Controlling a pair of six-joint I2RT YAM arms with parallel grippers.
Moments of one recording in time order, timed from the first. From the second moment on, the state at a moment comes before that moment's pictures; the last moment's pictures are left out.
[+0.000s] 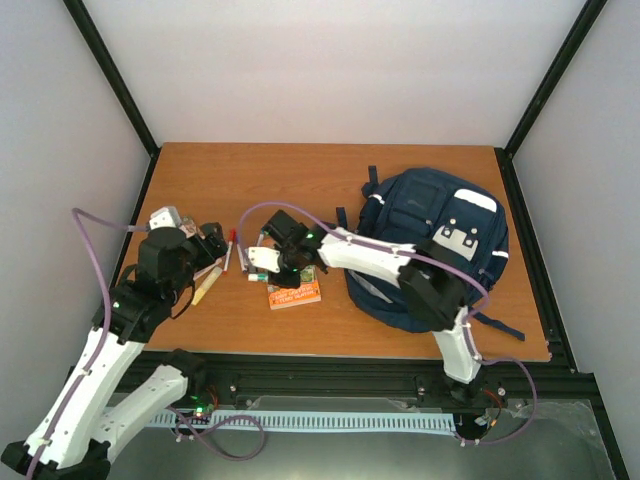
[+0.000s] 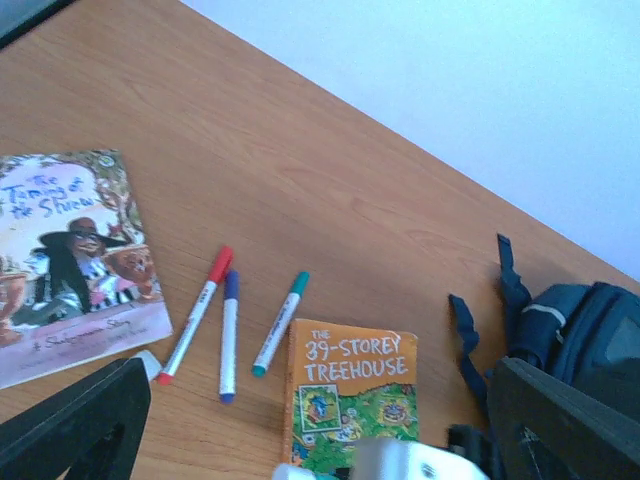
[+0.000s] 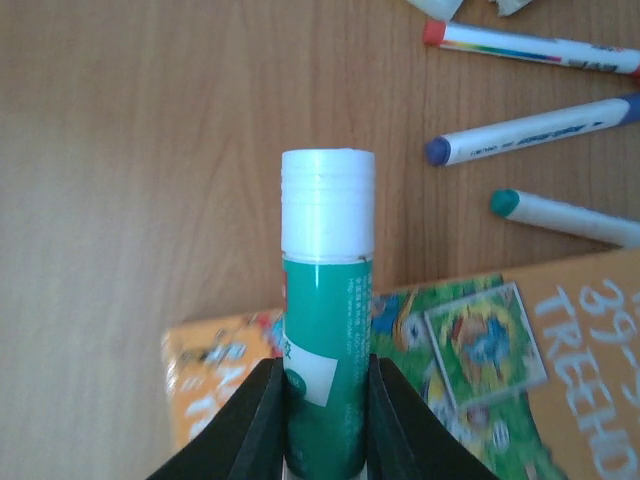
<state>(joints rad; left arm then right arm) -0.43 0.70 0.92 -0.75 -0.32 -0.75 0.96 1.99 1.55 -0.61 -0.28 -0.64</state>
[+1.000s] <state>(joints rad) -0.43 0.61 0.86 -0.86 -0.34 -0.76 0.99 2.59 2.40 -0.79 -0.15 -0.24</state>
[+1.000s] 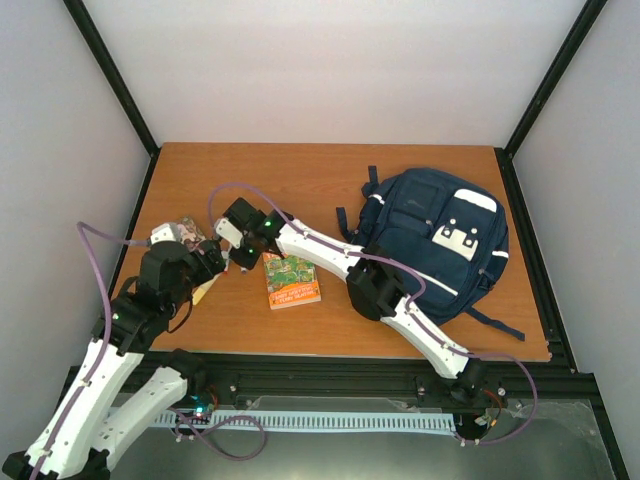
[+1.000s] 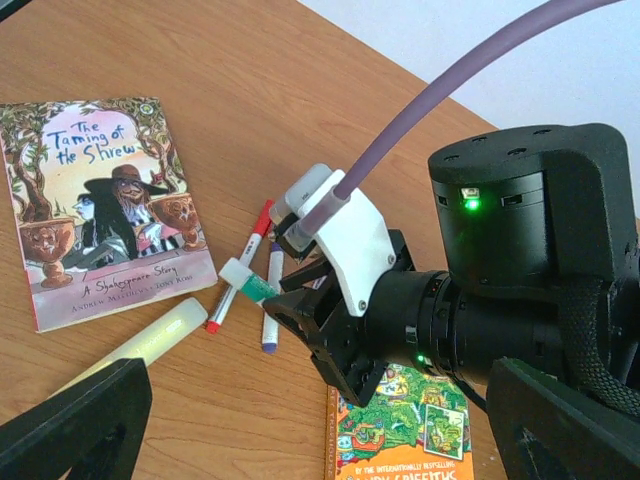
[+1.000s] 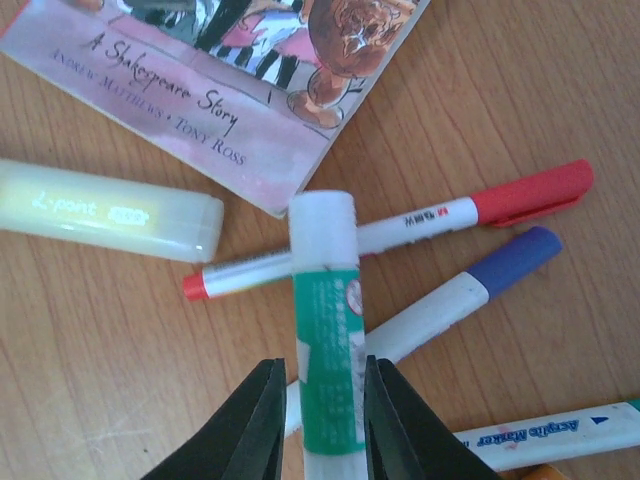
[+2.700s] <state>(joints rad) -0.43 0.59 0.81 -0.85 -0.28 -0.78 0.97 2.61 2.42 -0.77 -0.09 -0.13</state>
